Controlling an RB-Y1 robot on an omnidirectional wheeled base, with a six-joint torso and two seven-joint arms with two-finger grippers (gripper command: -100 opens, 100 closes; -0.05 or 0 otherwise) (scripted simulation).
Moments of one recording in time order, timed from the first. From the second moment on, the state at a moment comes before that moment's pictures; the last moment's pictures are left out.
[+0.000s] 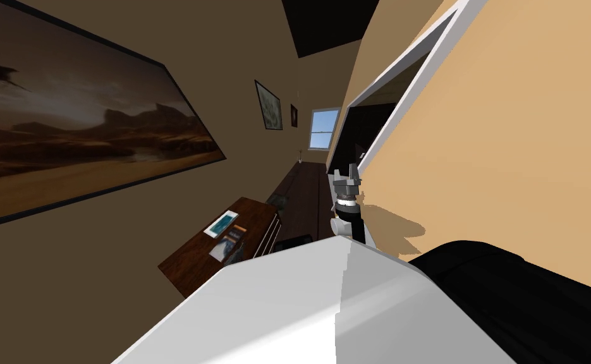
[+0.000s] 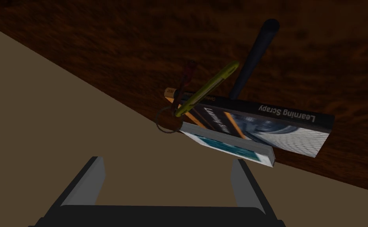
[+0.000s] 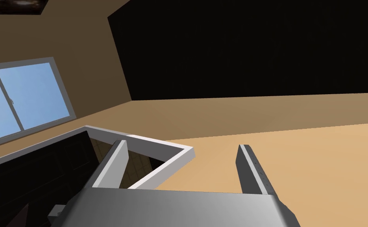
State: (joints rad) left arm 0.48 0.19 0.19 -1.18 -0.47 -0.21 -0.41; right arm 0.51 0.05 -0.02 -2.37 0.09 -0.54 -0.12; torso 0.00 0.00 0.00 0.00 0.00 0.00
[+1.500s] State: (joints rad) left arm 0.43 0.23 0.22 -0.86 -0.59 -0.13 -0.50; right arm 0.51 0.05 -0.02 -2.37 0.09 -0.54 -0.12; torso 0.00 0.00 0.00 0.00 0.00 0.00
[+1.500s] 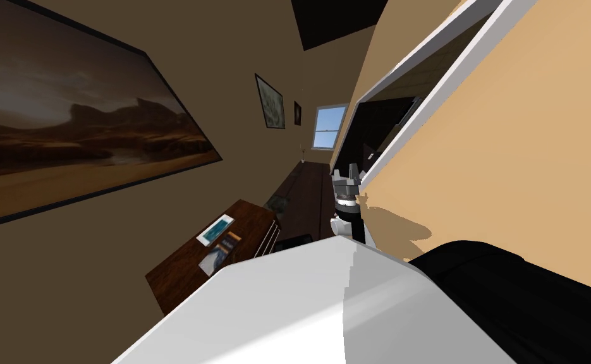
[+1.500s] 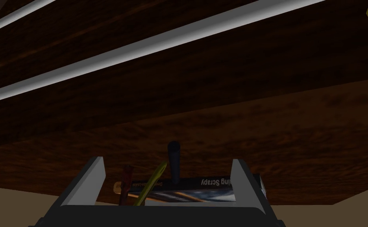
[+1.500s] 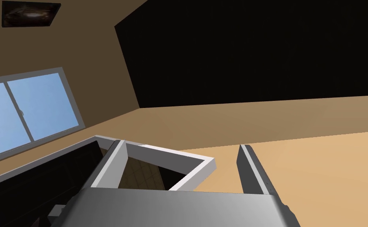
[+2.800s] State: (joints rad) left arm 0.23 0.14 0.29 -0.74 -0.64 -0.08 -0.62; right arm 0.51 0.05 -0.02 -2.37 0.09 -0.54 -0.12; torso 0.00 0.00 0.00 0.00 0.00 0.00
